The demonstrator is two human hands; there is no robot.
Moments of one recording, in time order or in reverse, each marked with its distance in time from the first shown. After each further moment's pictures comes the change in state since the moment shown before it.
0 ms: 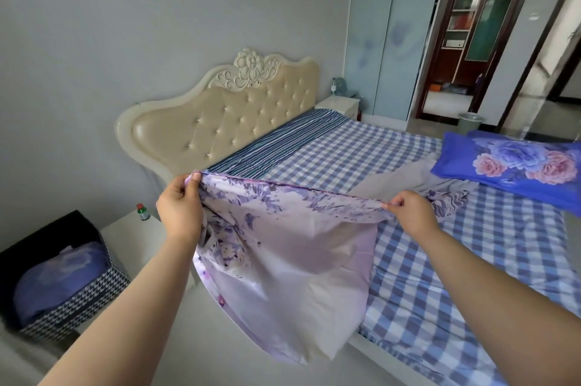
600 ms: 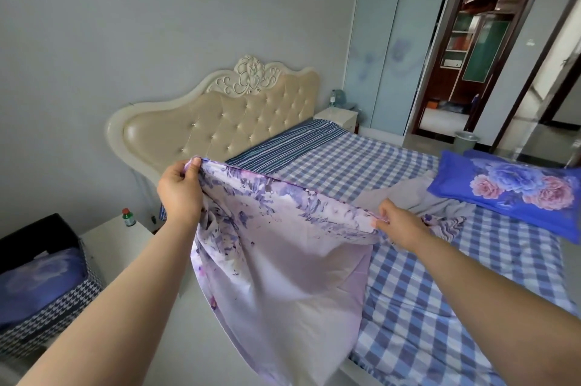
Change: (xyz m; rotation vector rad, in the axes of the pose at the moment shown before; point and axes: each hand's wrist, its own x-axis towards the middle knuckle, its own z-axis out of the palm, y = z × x) left_hand 0.053 0.001 0.053 -0.104 0.008 -0.051; right_hand 0.045 -0.010 0.004 -0.343 -0.304 -0.102
